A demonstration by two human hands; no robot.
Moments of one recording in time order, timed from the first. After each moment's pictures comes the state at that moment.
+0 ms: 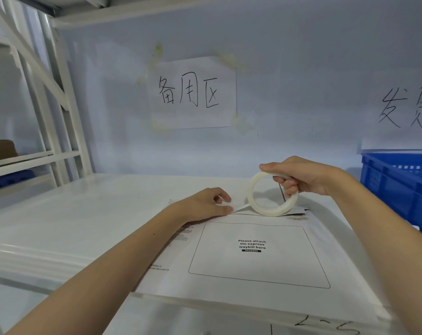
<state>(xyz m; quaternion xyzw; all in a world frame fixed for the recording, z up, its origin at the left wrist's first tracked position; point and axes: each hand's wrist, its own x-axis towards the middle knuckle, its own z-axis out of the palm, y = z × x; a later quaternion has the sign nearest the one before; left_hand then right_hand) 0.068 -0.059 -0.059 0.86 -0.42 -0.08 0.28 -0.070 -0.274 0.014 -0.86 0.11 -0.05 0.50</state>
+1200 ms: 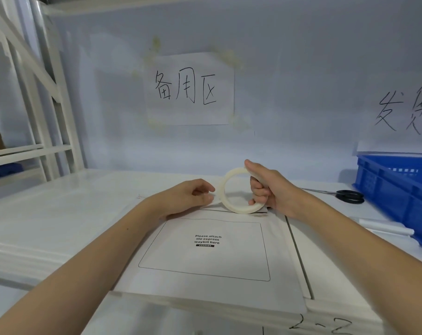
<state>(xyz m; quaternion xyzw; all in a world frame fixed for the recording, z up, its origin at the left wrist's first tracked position) 0.096 -0.033 -0.062 0.81 -0.41 -0.12 0.40 -0.044 -0.242 -0.029 -0.74 0.07 -0.10 0.66</state>
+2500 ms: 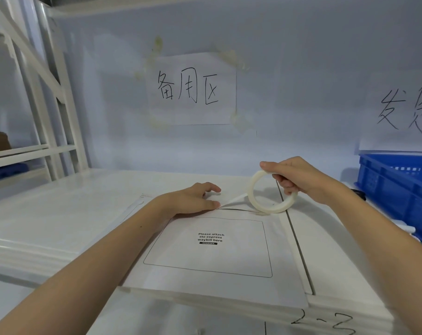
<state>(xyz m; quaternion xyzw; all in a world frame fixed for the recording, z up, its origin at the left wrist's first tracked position) 0.079 -0.044 -0.052 0.88 -0.38 -0.13 0.26 -0.068 -0.278 -0.004 -0.86 0.10 -0.16 0.48</state>
